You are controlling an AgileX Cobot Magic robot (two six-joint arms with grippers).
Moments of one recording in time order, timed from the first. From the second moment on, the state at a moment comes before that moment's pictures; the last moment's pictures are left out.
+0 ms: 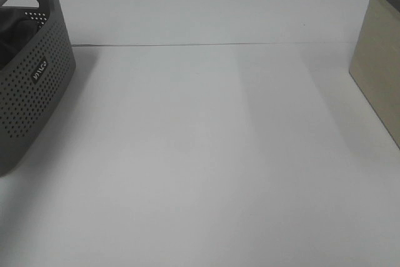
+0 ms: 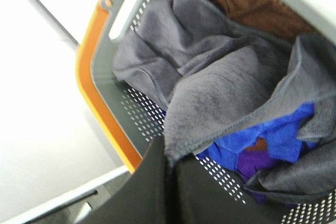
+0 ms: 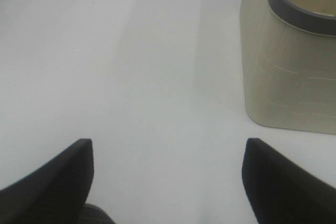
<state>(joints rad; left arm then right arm) 0.03 1.57 -1.71 0.12 1.08 0.99 0.03 0.00 -0.50 0.08 1.06 -0.08</state>
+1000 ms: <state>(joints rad) -0.59 1.56 -2.07 0.14 1.09 0.85 0.03 0.41 -0.56 0.46 0.69 -0.37</state>
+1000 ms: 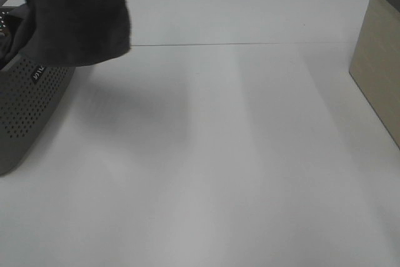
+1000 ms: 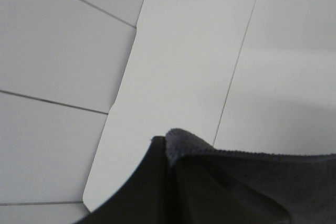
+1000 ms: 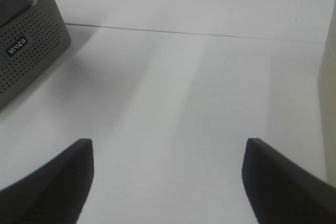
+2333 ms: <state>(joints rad) -0.80 1.67 -2.08 0.04 0.84 0.72 0.43 1.28 -0.73 1.33 0.37 -1.50</state>
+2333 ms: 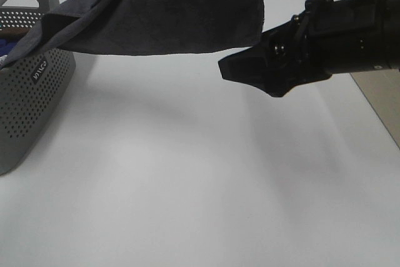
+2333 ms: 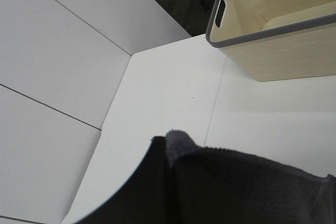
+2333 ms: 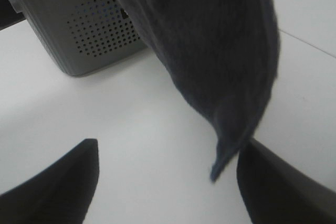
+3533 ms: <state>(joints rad) -0.80 1.67 -2.08 0.10 0.98 0.72 0.43 1.30 -0.91 0.80 0.67 -0.93</state>
